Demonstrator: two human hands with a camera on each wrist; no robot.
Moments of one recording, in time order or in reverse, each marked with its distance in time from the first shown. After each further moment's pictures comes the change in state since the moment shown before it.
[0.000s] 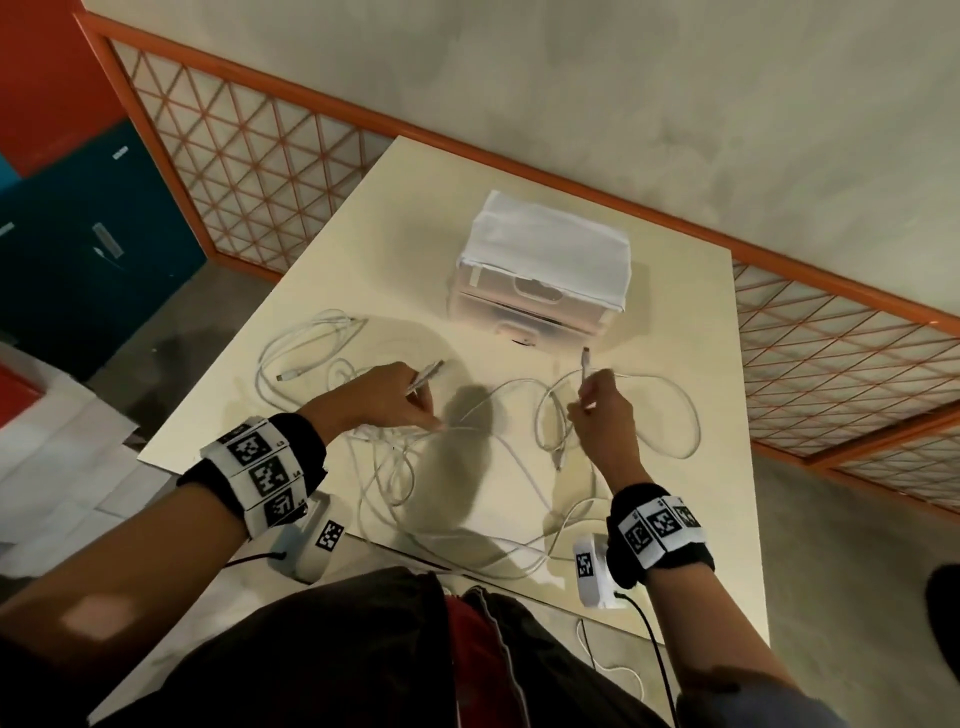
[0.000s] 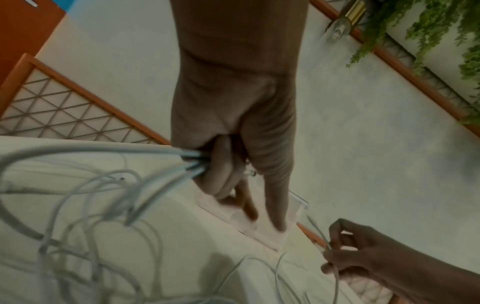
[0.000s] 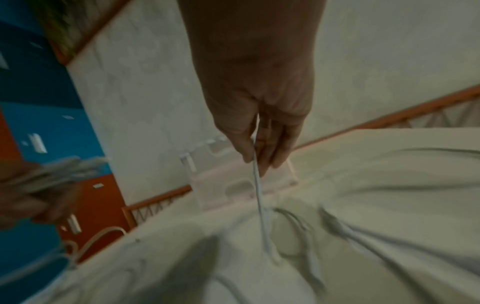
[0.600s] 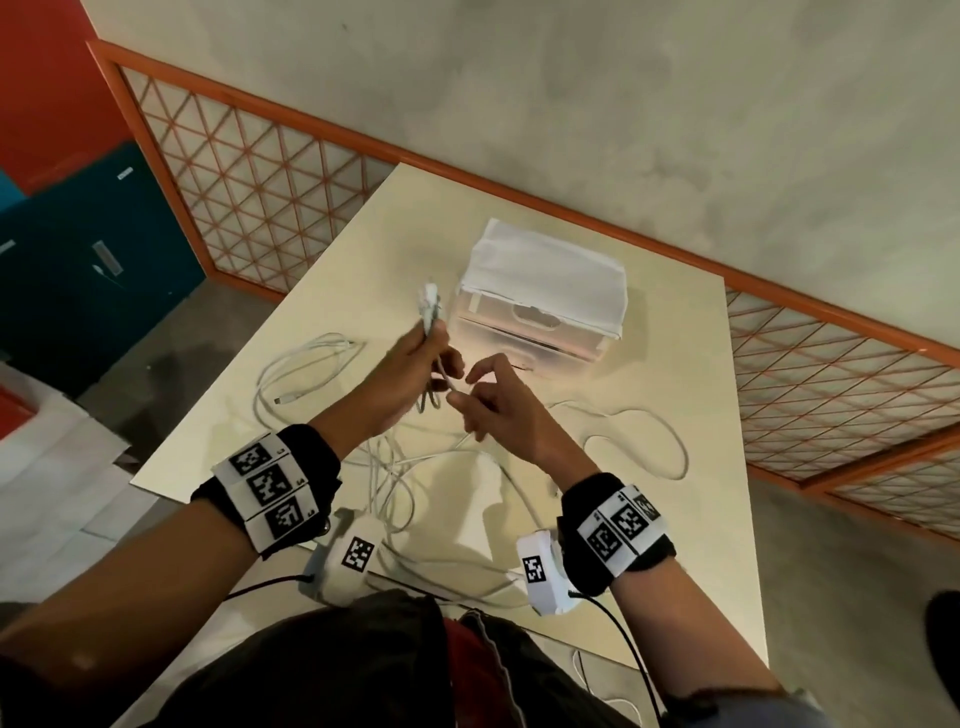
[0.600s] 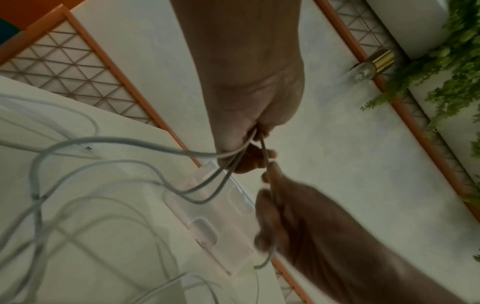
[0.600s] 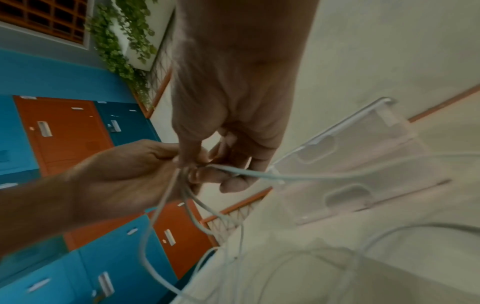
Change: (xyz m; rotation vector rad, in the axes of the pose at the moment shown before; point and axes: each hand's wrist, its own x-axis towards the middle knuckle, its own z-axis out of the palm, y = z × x) left_hand 0.007 0.048 -0.007 -0.869 0.315 0.221; right_hand -0.009 -0.112 0.021 0.365 -0.520 -0.235
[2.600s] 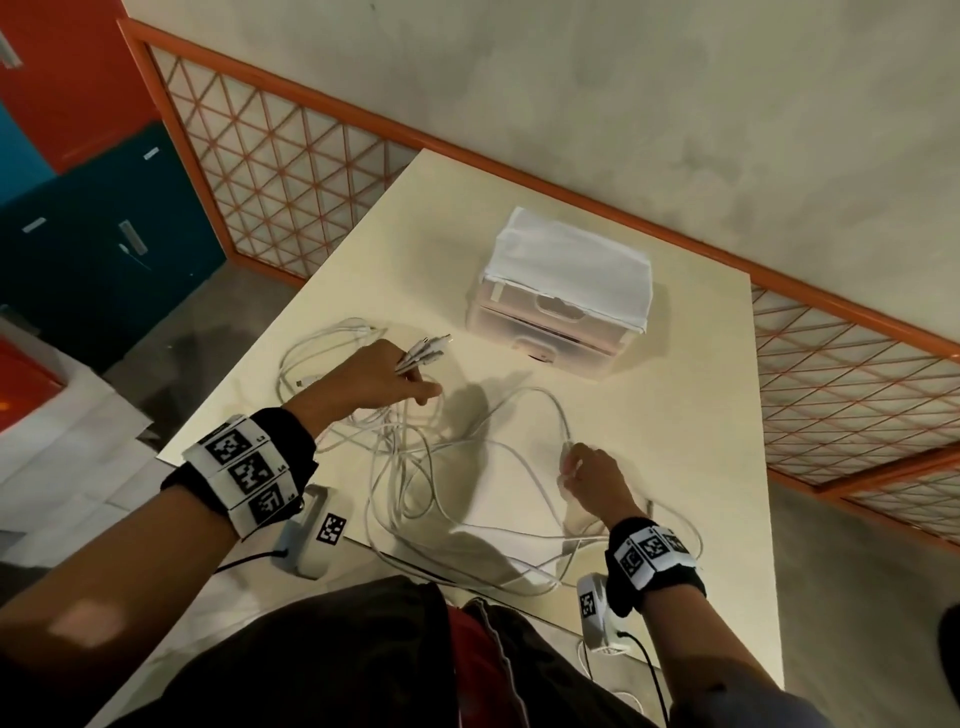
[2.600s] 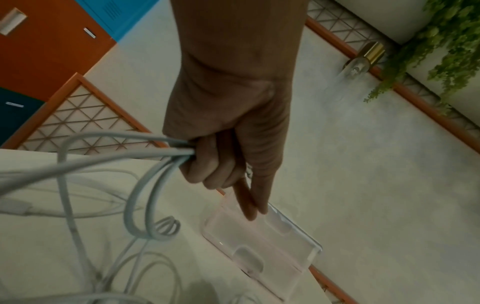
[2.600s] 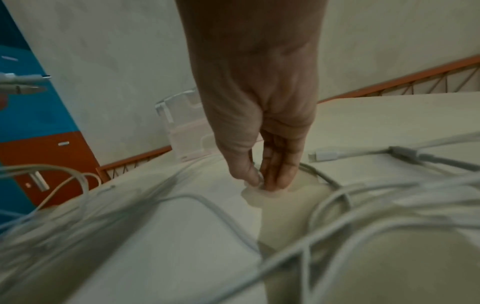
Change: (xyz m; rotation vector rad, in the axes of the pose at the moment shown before) left_hand -0.012 -0.007 -0.058 0.770 -0.050 -0.192; right_hand -0.043 0.136 -0.031 -0.598 0.130 0.484
